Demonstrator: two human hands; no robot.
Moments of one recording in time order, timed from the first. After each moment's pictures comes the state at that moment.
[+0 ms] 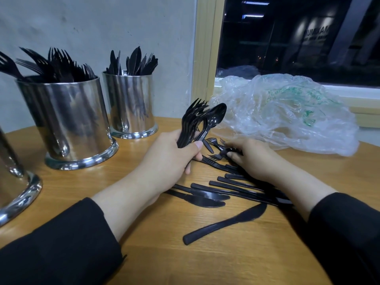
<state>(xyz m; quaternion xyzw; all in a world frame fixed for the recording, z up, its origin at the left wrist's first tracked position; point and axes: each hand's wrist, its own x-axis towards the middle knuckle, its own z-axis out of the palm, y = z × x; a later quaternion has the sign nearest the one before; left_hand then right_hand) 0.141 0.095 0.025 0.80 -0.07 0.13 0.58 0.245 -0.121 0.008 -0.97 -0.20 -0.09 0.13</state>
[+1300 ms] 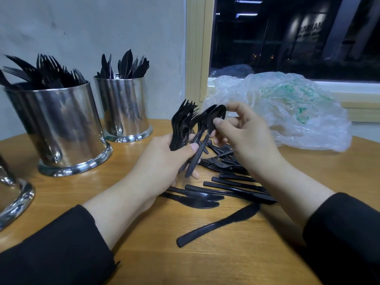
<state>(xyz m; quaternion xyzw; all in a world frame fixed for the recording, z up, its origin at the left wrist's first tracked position) 0.133 0.088 0.027 0.77 -0.06 0.09 0.63 0.195 -0.084 0.045 -0.71 -0.23 -0.12 0.66</state>
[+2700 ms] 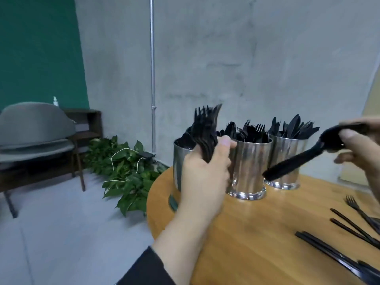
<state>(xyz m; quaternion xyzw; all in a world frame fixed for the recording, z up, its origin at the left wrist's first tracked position) -0.035 0.227 0.091 0.62 0.06 0.47 0.63 0.110 0.047 0.124 -0.64 -0.41 -0.19 0.62</state>
